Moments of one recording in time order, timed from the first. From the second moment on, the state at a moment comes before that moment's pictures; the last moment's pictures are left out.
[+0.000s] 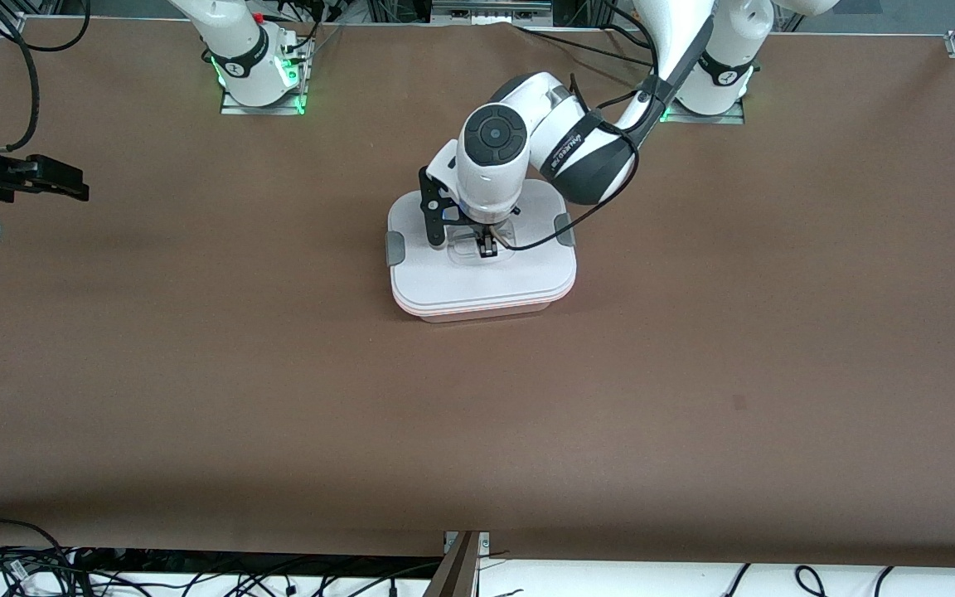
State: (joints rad) left arm -0.67 0.58 -0.13 -1.43 -0.08 1.96 0.62; right arm -0.03 0.14 0.02 -1.43 -0.03 1.34 -0.06
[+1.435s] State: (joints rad) left arm -0.69 0.58 -0.12 -1.42 -0.04 1.96 0.54; right arm -0.07 0.14 0.00 -1.47 -0.01 1.35 -0.06
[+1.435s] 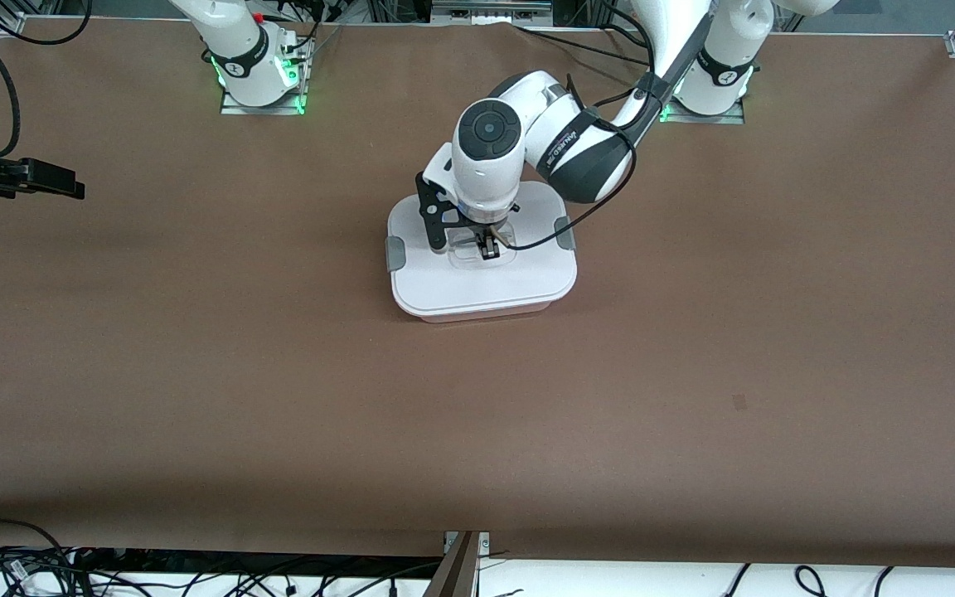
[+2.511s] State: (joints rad) left arm -0.60 0.42 -0.10 -1.37 -0.03 1.70 0.41; right arm -0.06 0.14 0.00 -1.47 0.01 1.35 -0.07
